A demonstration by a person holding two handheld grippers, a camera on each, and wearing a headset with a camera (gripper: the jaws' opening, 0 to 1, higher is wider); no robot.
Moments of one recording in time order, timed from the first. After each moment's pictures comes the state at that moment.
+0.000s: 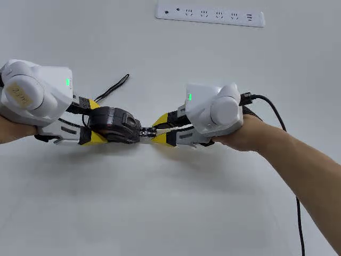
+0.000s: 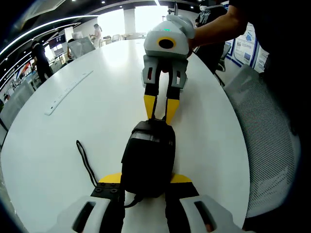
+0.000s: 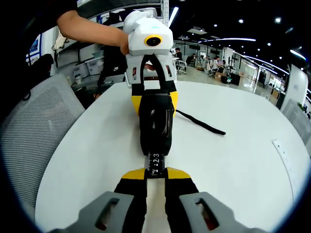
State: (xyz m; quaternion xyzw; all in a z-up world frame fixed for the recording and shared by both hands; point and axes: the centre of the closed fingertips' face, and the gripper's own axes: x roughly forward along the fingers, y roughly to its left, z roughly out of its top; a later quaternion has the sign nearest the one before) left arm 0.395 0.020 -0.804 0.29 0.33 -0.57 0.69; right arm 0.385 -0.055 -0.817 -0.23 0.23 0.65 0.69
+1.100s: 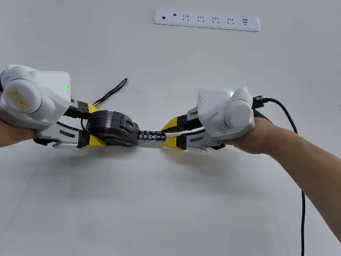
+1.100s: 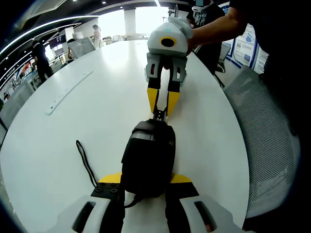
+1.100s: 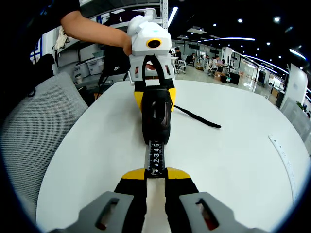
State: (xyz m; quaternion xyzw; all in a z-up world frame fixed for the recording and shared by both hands) left arm 0.395 0.019 -0.803 0.29 0.33 -0.58 0.69; right arm 0.382 -0.078 -0.816 -0.23 0.23 0.64 0.69
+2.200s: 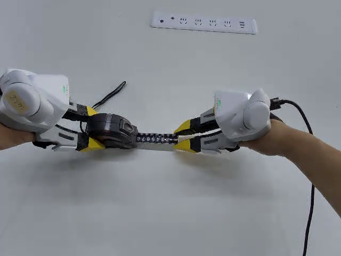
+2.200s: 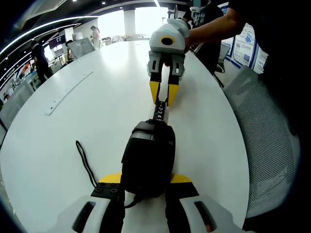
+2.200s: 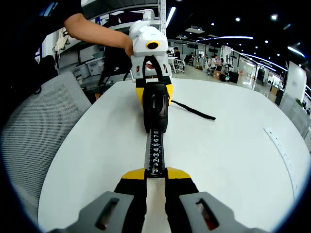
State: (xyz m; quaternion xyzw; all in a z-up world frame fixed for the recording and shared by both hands) left arm 0.395 0.019 -0.803 0.29 0.33 -0.58 0.69; right arm 0.380 -0.106 -0.815 -0.22 0.24 0.64 0.69
